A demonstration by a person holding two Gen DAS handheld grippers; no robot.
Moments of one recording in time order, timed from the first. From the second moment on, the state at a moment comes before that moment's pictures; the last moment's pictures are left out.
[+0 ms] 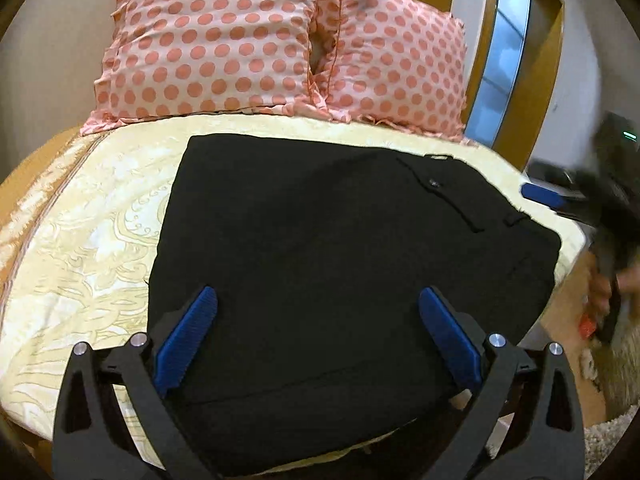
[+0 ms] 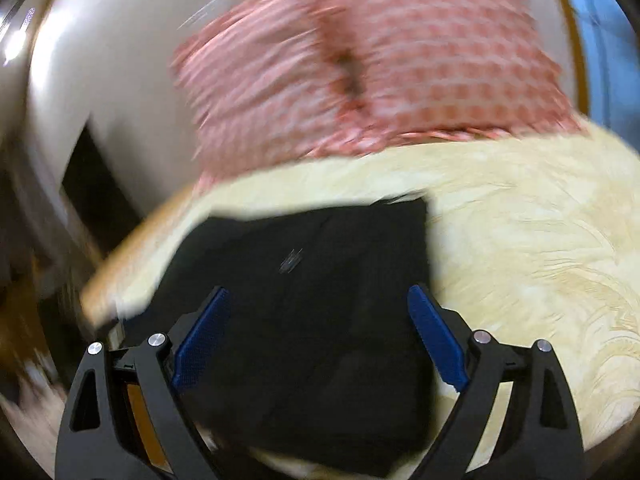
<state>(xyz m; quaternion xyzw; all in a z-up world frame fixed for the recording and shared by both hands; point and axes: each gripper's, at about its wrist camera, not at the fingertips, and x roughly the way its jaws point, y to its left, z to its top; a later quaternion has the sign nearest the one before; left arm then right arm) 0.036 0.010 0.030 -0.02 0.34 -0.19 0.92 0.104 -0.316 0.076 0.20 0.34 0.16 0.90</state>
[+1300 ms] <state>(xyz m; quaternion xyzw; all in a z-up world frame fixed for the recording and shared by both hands) 0.034 0.012 0.029 -0.02 0.33 -0.19 0.93 0.125 -0.272 0.062 0.01 0.36 0.16 0.92</state>
